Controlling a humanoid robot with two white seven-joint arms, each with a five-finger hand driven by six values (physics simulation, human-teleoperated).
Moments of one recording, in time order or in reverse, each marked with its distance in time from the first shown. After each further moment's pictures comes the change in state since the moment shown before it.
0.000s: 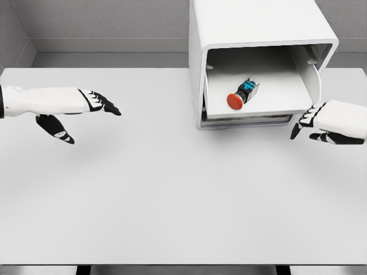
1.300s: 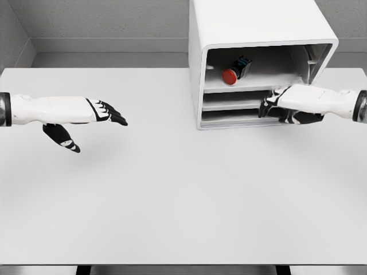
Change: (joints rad) left arm 0.028 -0.003 -0.004 -0.042 -0.002 0.000 0.001; right arm -0.351 0.186 0.323 0.273 0.033 0.000 0.020
